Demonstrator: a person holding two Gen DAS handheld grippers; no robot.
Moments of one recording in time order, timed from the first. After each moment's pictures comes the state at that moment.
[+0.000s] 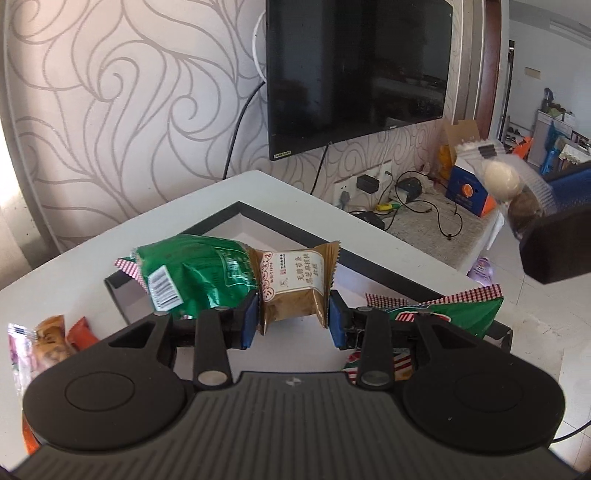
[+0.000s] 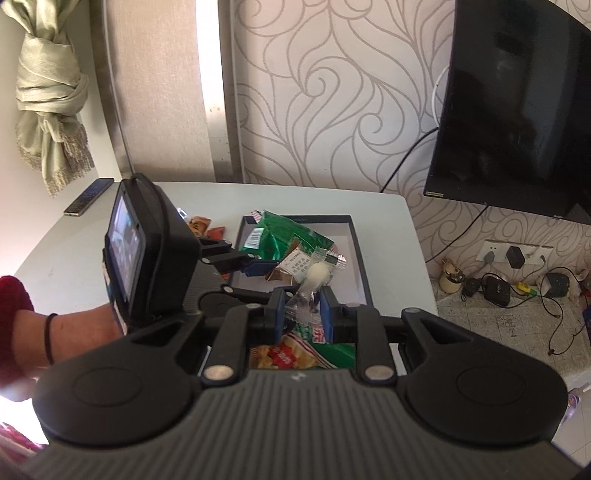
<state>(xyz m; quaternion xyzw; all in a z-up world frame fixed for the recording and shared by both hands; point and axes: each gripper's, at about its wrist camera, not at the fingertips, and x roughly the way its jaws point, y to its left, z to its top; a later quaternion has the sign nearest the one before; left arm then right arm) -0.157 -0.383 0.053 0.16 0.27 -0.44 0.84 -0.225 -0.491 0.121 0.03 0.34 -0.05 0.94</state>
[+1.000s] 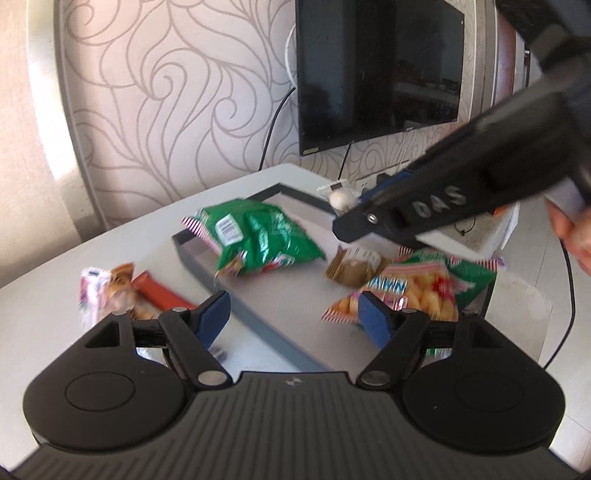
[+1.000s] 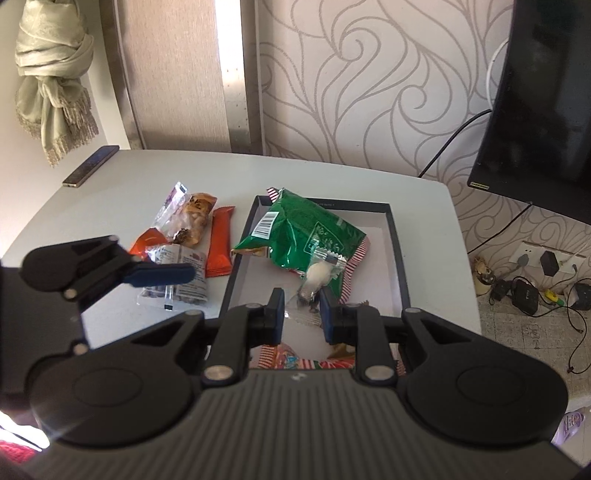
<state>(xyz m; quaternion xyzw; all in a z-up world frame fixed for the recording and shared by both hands) -0.197 -0.297 0.070 0.16 0.27 -0.40 0.86 -0.151 -0.484 0.077 0.01 0.38 0.00 0.92</state>
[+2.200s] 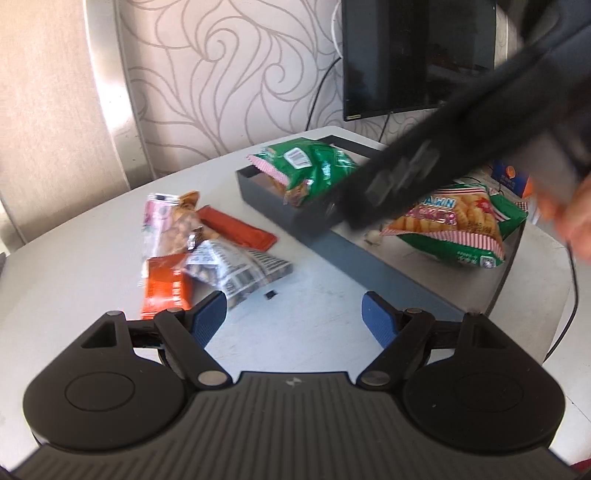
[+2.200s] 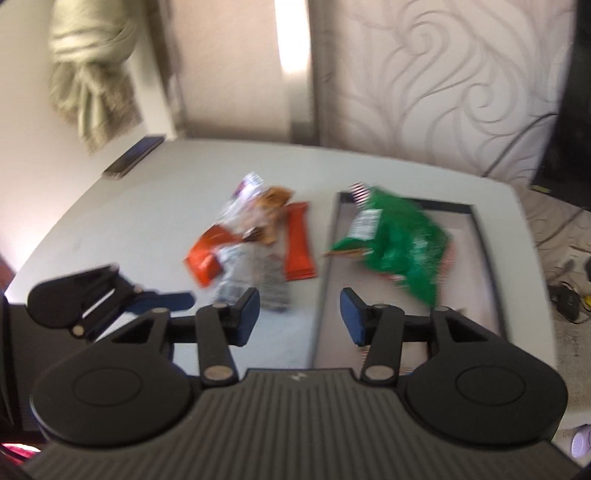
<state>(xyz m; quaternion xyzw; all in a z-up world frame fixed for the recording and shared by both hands) -0.203 -0.232 0.051 0.17 0.30 -0.35 0.87 -0.125 -0.412 0.056 0.01 0.40 0.08 0.91</state>
